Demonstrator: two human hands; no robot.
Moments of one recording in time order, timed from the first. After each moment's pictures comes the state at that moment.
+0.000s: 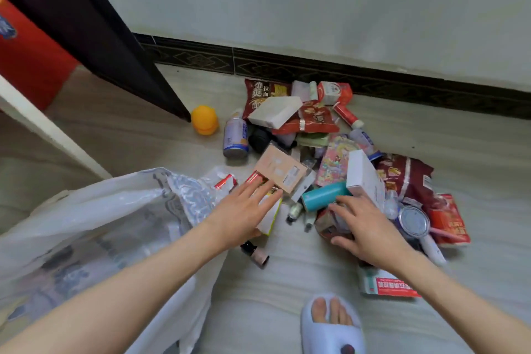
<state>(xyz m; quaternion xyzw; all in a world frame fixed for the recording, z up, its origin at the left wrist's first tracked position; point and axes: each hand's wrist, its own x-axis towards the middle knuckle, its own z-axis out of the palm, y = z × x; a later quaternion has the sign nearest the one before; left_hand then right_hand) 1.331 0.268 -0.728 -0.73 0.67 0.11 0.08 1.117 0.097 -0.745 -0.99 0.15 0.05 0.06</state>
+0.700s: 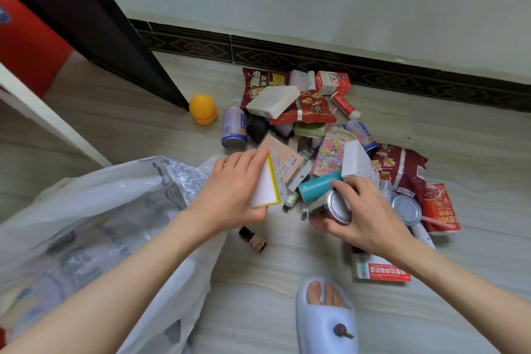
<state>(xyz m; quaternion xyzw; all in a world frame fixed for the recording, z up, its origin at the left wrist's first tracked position) 1.333 0.276 -0.693 -0.79 0.60 0.07 -0.11 1.125 0.118 -0.697 -0.96 0.24 0.00 0.15</state>
